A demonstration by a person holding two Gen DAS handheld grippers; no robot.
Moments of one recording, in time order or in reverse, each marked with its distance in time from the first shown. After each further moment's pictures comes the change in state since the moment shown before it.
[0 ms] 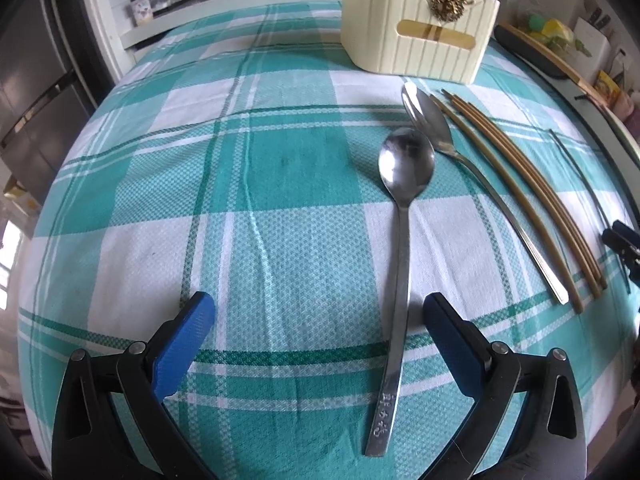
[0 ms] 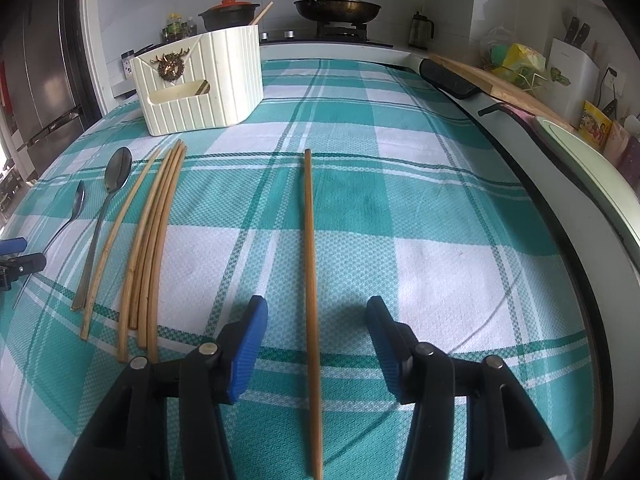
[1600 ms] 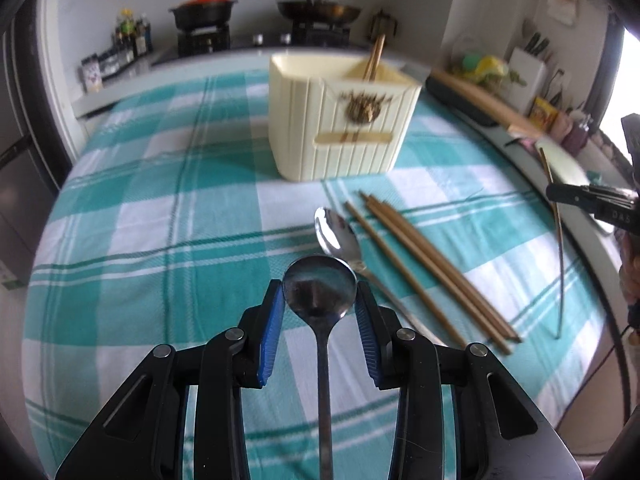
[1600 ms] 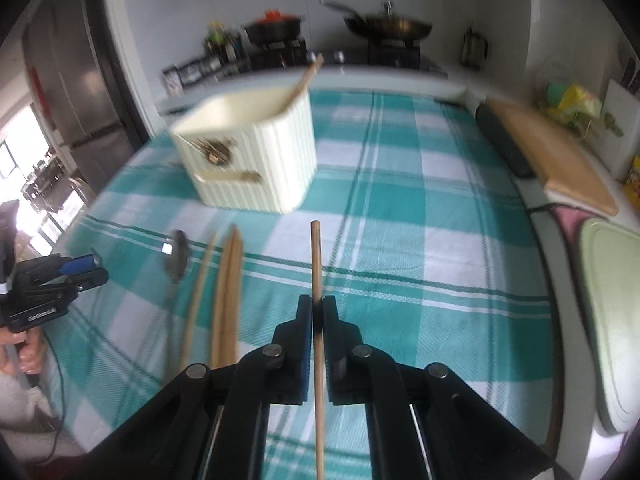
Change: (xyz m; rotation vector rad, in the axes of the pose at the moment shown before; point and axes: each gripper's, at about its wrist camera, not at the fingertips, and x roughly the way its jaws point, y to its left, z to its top) left arm -0.066 -0.022 0.053 0.083 -0.206 -0.193; right arm -0.044 0.012 0.112 -0.071 -0.001 0.187
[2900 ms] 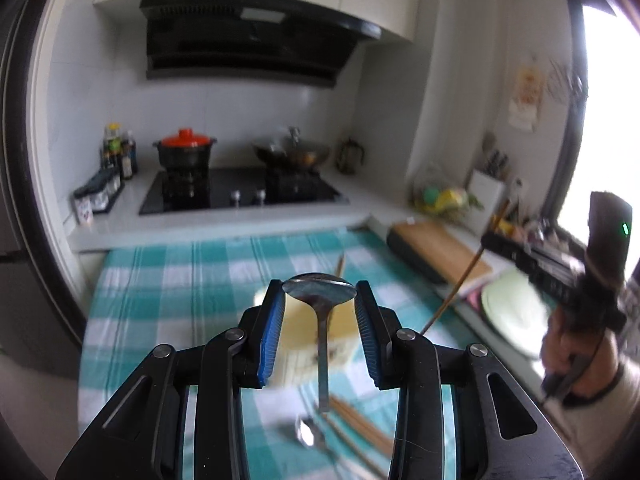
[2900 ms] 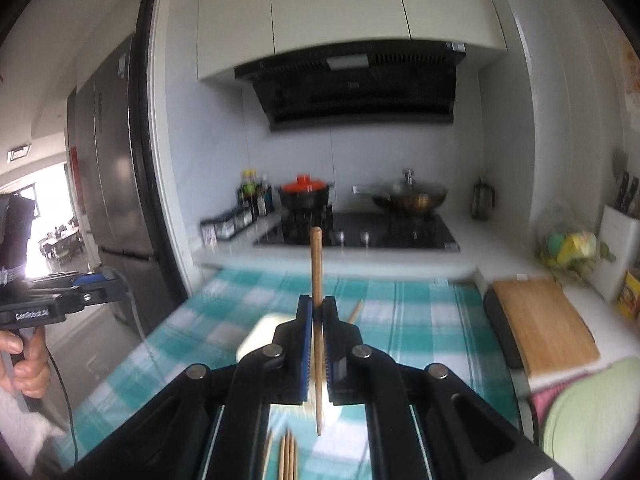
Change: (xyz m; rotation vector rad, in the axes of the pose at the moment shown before) left arm -0.123 0.002 0.192 0.010 -0.359 -0.107; right arm -0.107 0.048 0.154 -0.035 -0.517 0.040
